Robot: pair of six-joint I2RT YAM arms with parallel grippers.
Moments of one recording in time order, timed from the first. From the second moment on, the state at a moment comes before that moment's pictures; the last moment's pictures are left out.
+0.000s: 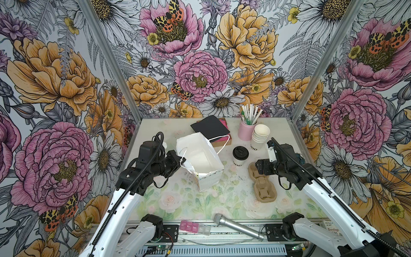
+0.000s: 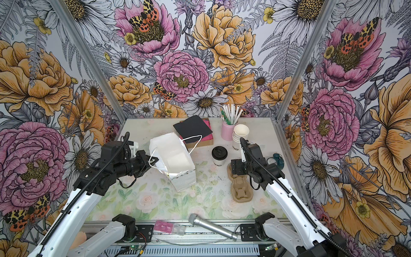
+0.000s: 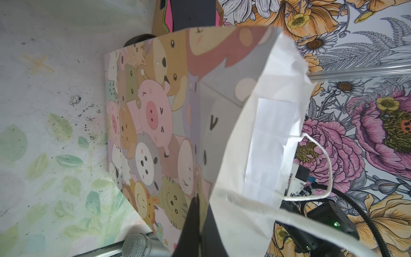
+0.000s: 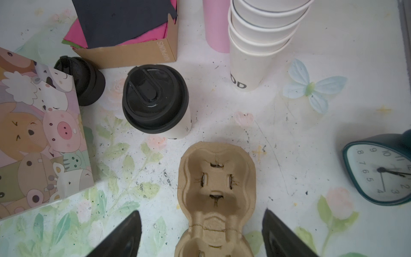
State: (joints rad) left arm -0.29 0.87 1.03 -0.88 0.37 -1.02; right arm 0.36 0.99 0.90 -0.81 0.02 0.23
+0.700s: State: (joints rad) left arm -0.17 0.98 1.03 -0.87 0.45 -0.90; right arm 0.36 1.14 0.83 -0.87 0.00 0.31
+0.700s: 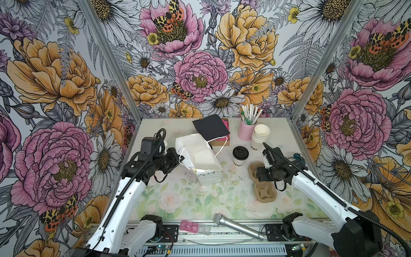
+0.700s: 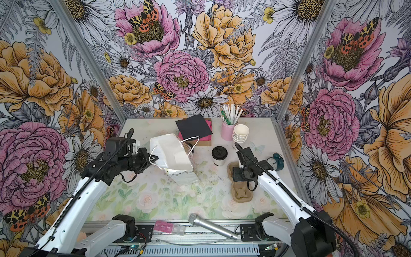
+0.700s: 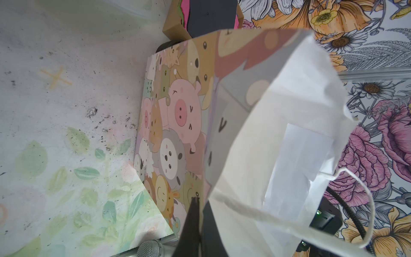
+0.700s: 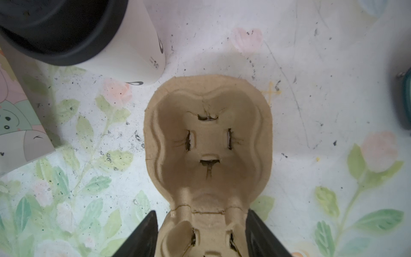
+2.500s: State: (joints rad) left arm -0.11 0.91 1.00 -0.88 0.57 -0.94; right arm 0.36 1.26 0.83 -0.88 0.00 0.31
